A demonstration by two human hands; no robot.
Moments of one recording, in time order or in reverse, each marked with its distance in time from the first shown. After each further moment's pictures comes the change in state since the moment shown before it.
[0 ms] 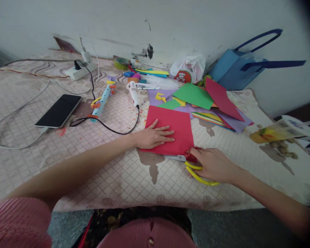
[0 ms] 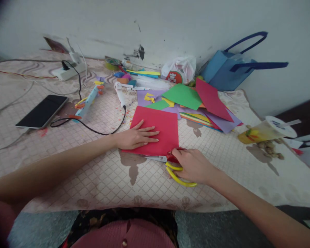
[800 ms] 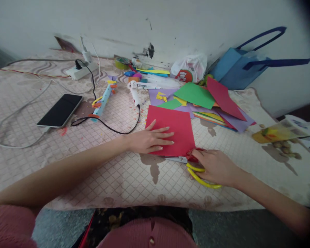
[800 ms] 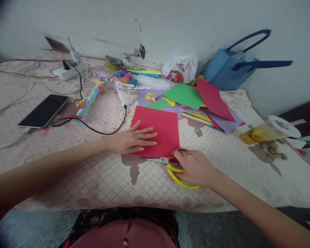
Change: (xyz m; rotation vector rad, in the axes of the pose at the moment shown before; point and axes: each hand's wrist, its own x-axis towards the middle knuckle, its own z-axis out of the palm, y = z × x) left_hand -0.022 0.012 -0.008 0.015 0.033 0.062; right_hand -0.004 -0.005 -0.002 -0.012 -0.030 0.003
